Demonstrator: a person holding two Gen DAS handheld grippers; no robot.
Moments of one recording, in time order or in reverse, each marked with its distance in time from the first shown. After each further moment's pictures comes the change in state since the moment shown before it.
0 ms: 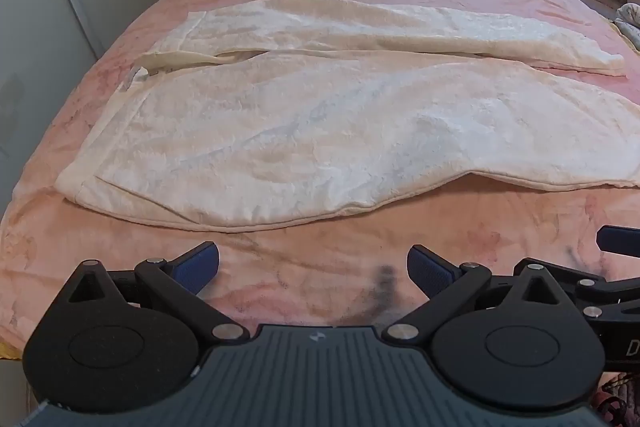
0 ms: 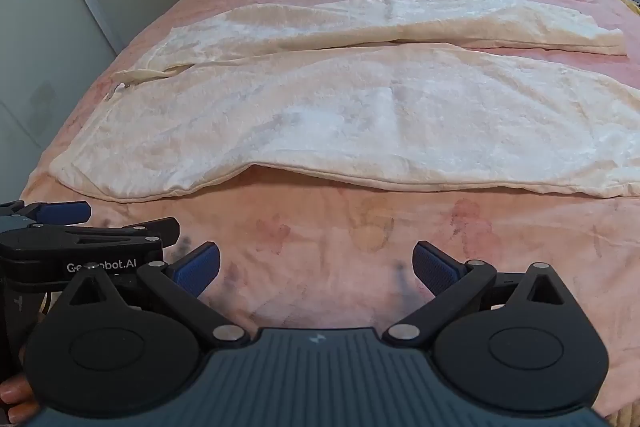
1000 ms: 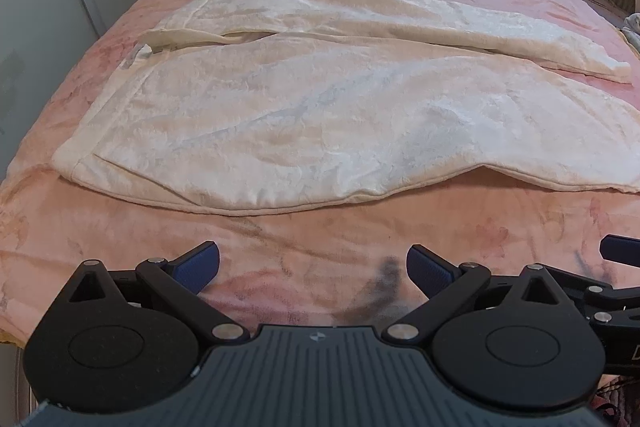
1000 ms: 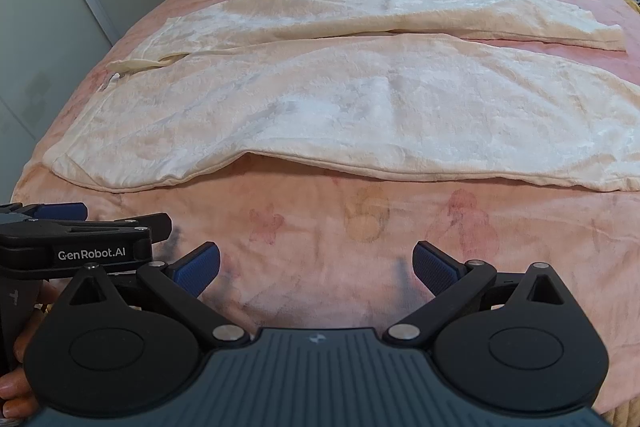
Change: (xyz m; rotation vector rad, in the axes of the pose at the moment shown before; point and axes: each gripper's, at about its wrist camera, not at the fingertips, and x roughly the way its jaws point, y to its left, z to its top) left arm 0.009 0.008 -0.005 -0.049 0.027 -0.012; right arm 0.003 0.002 -0.003 -0.011 0.022 -0.024
